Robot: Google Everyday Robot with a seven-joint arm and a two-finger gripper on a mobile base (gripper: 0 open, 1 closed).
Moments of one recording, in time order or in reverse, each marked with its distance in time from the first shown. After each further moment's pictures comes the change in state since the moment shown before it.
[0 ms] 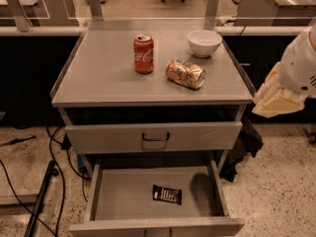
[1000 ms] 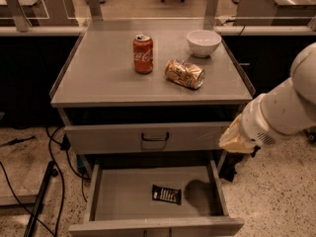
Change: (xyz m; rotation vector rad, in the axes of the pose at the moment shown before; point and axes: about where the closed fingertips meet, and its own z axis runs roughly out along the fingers) arm 0.001 0.034 0.125 -0.050 -0.118 0.099
